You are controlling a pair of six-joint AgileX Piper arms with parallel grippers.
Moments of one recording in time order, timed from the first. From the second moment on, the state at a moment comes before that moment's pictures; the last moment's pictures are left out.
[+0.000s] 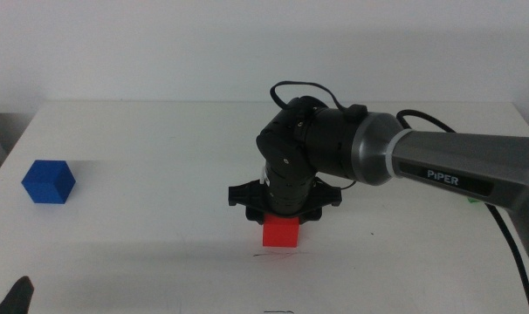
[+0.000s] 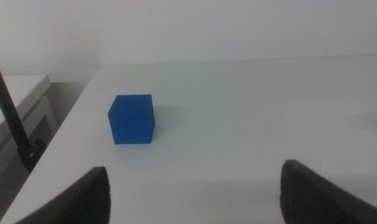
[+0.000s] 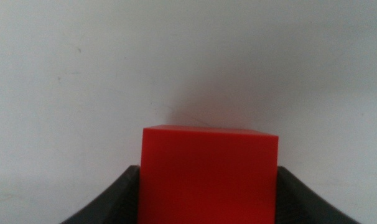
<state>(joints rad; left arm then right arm) -0.01 -0.01 0.03 -0.03 0.20 0.03 0.78 2.06 -1.62 -0.22 0.89 0.90</state>
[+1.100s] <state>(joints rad) -0.01 -0.01 0.03 -0.03 0.20 0.03 0.60 1.89 -1.85 -0.11 1.22 0.49</state>
